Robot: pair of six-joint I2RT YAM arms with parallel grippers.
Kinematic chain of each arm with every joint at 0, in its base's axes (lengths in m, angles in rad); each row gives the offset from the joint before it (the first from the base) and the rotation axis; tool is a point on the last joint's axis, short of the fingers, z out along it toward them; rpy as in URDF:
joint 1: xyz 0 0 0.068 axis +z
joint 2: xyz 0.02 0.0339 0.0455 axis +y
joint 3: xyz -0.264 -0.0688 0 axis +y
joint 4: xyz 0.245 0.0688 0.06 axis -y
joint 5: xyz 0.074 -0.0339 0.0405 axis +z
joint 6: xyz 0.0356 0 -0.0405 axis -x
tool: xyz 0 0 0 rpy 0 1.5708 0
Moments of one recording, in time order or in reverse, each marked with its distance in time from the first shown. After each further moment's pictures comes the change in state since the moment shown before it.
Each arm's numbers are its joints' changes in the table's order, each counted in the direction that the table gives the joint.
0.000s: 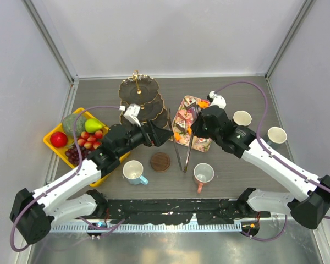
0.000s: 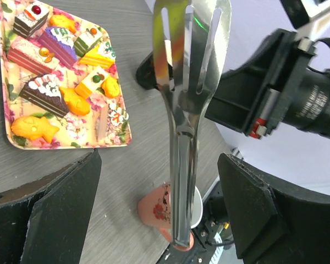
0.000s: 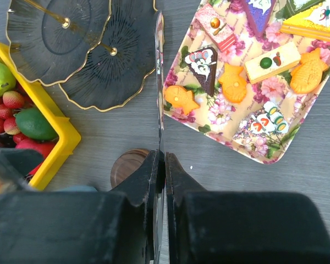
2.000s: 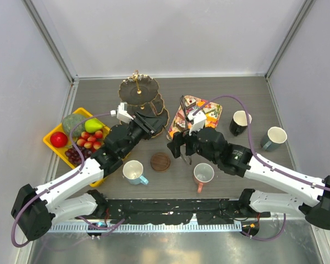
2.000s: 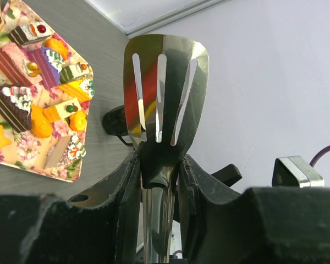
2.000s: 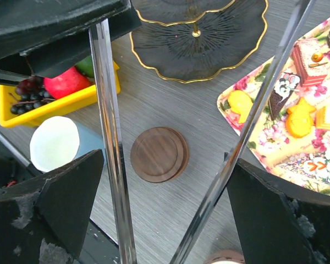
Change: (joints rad) left arm -0.037 0.060 -0.007 0.130 0.291 0.423; right arm 0.247 -0.140 0.206 0.297 0.061 0.319
